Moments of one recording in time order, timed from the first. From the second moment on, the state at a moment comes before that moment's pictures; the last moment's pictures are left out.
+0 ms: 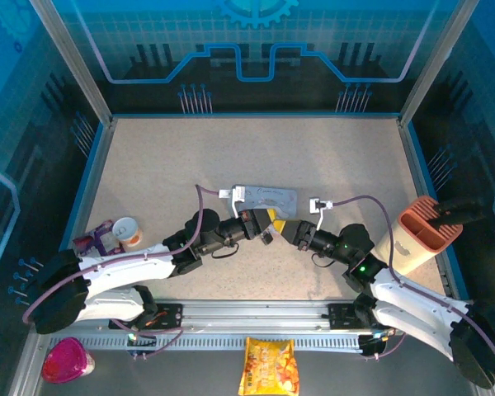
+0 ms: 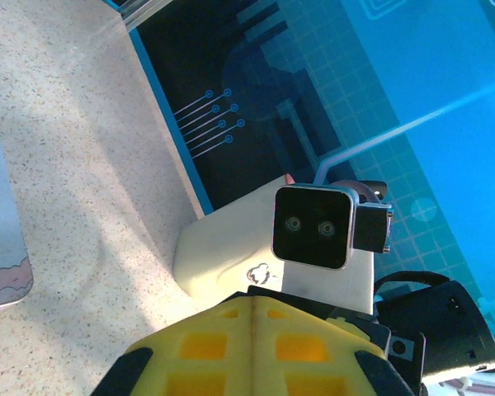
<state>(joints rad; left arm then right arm) -0.94 1.21 0.57 0.60 0.08 -1.06 0.68 0.80 0.21 0.67 -0.42 1.07</state>
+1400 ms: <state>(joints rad) -0.92 1.20 0.54 0.62 0.07 -1.05 0.73 0.69 0.24 0.47 -0.31 1.01</state>
